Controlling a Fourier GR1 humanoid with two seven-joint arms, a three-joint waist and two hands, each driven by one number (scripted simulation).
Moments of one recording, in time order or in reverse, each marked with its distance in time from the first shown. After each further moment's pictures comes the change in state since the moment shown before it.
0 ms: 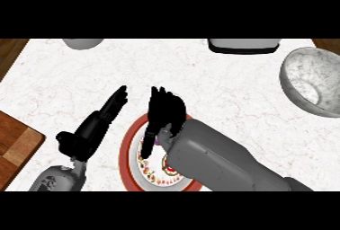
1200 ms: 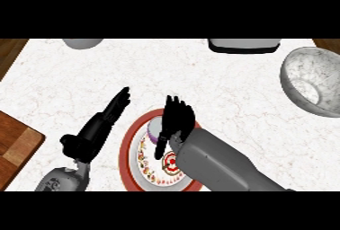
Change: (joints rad) left arm 0.014 -0.044 0.013 -0.006 -0.046 -0.014 0.000; right arm 0.115 0.003 0.040 0.122 0.103 -0.085 -0.064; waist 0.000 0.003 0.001
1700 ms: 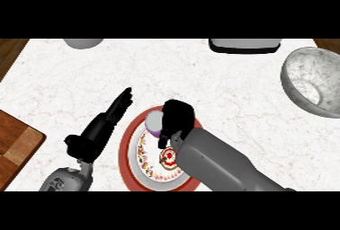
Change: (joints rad) left arm 0.004 -0.034 0.014 0.011 -0.031 -0.019 -0.004; right arm -0.009 0.003 0.026 0.060 0.085 -0.062 -0.069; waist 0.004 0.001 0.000
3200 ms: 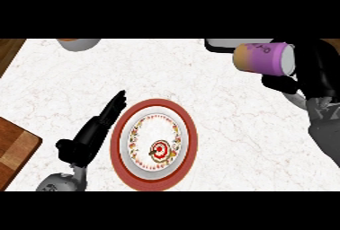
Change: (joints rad) left arm 0.048 -0.005 0.043 -0.033 -0.022 -0.035 0.008; right arm 0.170 -0.652 -0.426 -0.523 0.102 -0.073 -0.396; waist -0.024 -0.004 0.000
